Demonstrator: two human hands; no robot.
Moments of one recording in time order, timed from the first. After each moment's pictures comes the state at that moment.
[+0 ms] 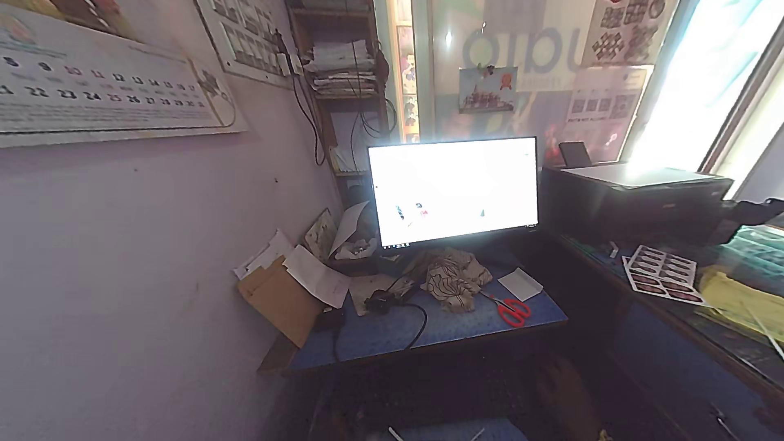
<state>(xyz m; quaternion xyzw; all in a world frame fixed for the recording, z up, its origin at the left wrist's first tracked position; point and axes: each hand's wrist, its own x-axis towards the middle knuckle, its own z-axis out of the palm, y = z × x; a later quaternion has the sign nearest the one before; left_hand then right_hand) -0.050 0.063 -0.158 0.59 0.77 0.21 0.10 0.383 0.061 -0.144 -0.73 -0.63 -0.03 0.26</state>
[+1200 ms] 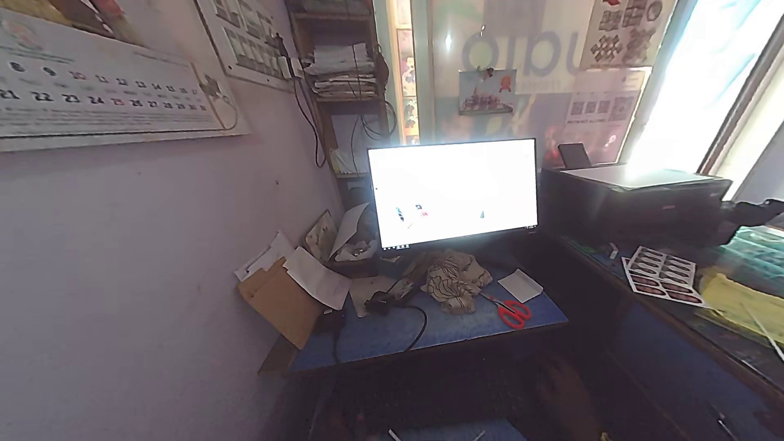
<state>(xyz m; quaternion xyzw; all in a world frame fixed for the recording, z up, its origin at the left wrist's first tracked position) -0.052 0.064 -0.161 0.60 0.77 0.21 0.08 0.382 0.058 -0.137 -0.74 -0.63 0.01 0.24</state>
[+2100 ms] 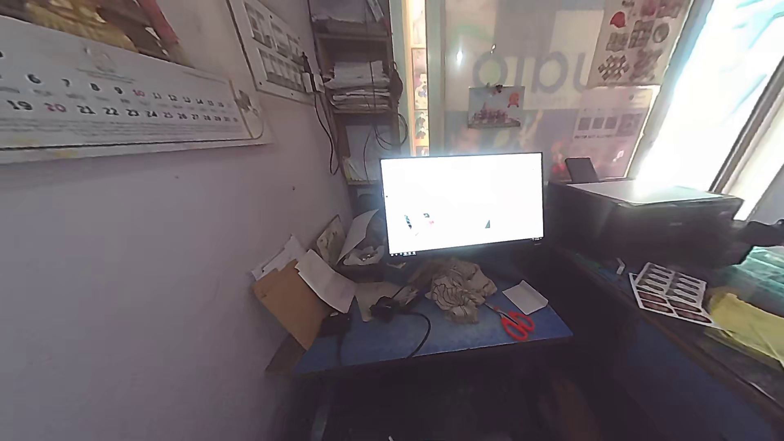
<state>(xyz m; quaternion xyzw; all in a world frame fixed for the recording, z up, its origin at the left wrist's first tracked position) 0.102 0.067 -0.155 0.89 0.41 0.17 0.12 0.386 0.067 -0.152 -0.77 -0.60 0.03 0.22</state>
